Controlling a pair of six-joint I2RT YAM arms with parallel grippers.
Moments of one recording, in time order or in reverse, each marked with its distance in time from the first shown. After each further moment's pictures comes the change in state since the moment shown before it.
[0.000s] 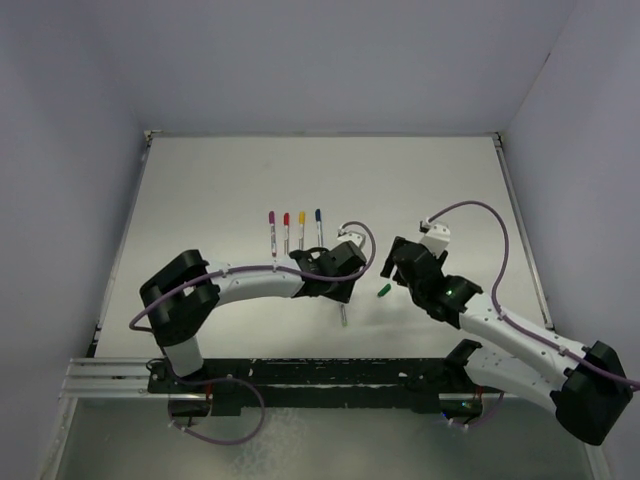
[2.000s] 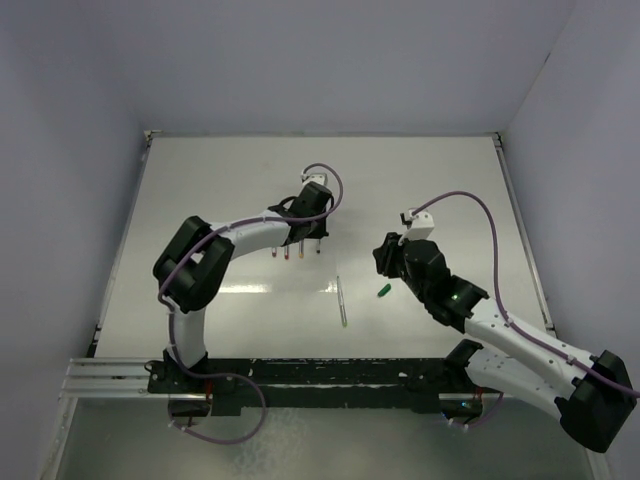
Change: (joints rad) left arm 0.380 0.190 0.150 0.215 -0.008 0.102; right arm 0.009 -0.067 -0.012 0.269 -0.243 -0.313
